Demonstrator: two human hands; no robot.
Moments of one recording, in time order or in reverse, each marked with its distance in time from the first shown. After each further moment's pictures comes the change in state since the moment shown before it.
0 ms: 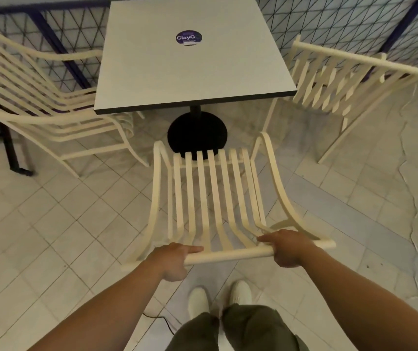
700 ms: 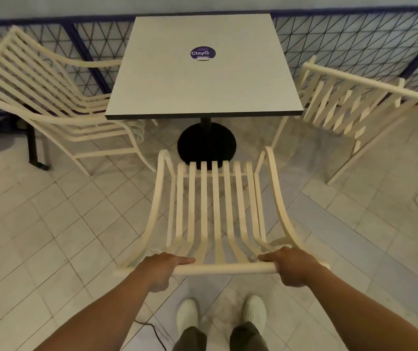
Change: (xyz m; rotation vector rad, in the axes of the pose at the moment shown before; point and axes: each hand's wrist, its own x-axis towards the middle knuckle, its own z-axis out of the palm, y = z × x) left_hand 0.001 0.024 0.008 -0.003 0.087 -0.075; right_hand 0.000 0.054 -0.012 -0.123 -0.015 -0.148
